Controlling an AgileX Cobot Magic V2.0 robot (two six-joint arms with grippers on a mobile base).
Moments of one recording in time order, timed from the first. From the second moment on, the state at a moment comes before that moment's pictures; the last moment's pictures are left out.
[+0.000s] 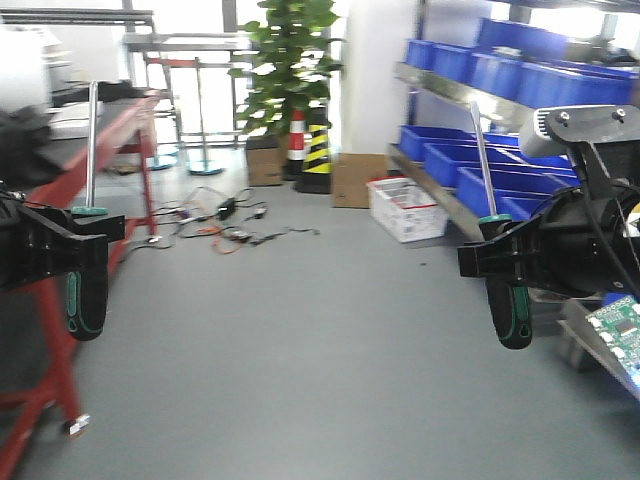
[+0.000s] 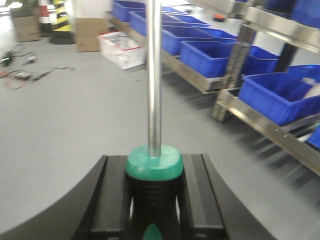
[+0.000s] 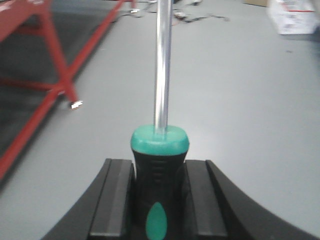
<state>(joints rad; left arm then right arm) -0.20 1.23 -1.18 -0.70 0.41 0.58 0.28 1.30 -1.33 0.06 0.61 -0.02</state>
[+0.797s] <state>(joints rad) -0.20 1.23 -1.18 -0.70 0.40 0.58 0.28 1.30 -1.33 0.06 0.61 -0.02</state>
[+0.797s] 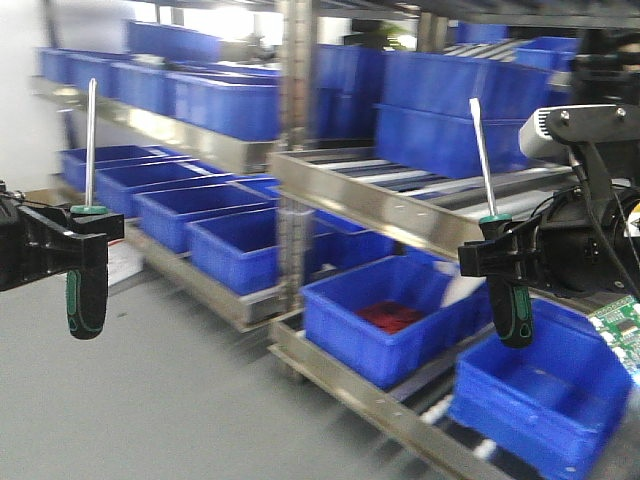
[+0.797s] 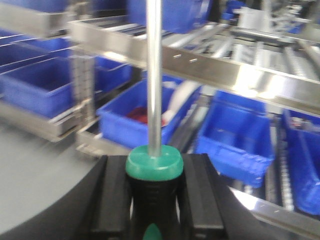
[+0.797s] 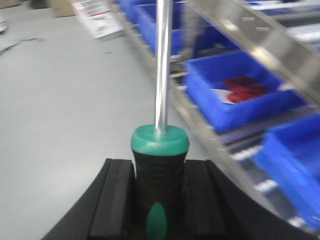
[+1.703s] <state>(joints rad) -0.20 1.23 -1.18 -0.70 0.40 0.58 0.28 1.30 -1.33 0.06 0.61 -0.02</state>
